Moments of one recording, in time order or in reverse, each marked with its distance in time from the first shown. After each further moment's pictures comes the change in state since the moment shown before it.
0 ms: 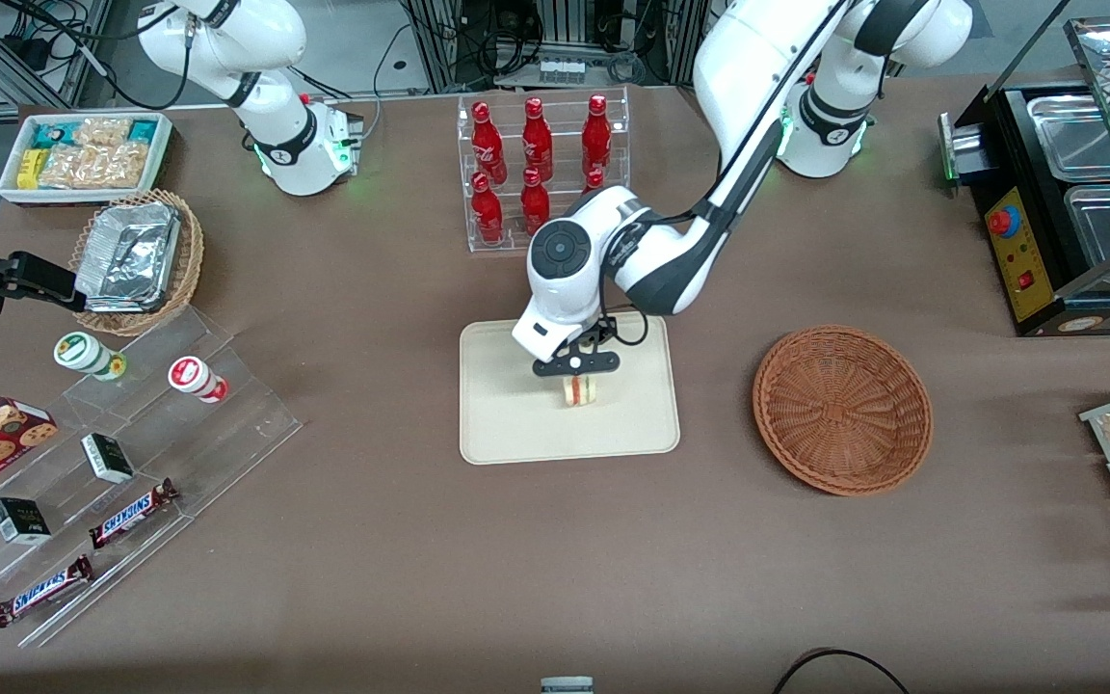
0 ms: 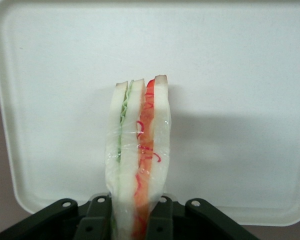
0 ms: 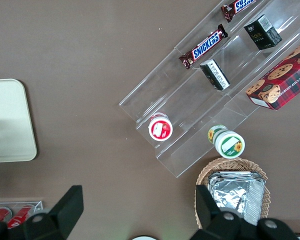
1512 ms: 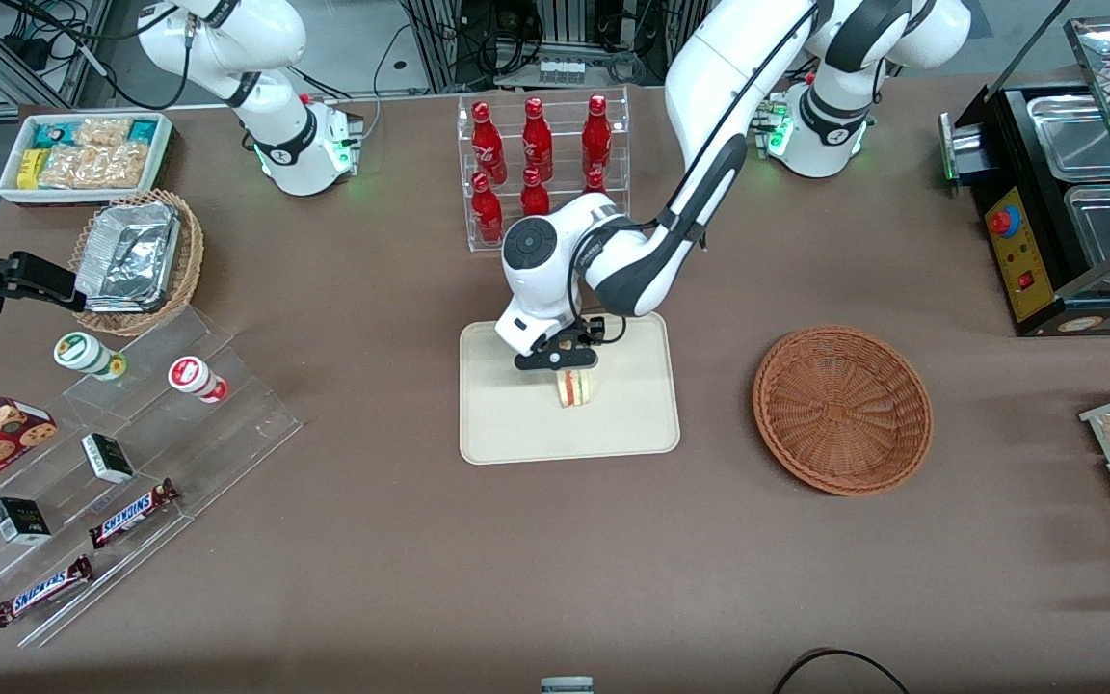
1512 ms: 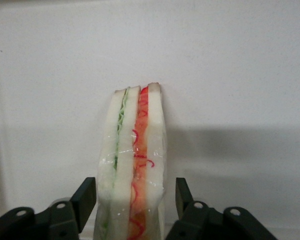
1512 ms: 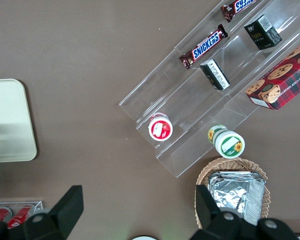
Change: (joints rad) arm -0.052 0.047 0.010 0.031 0.122 0.007 -0.080
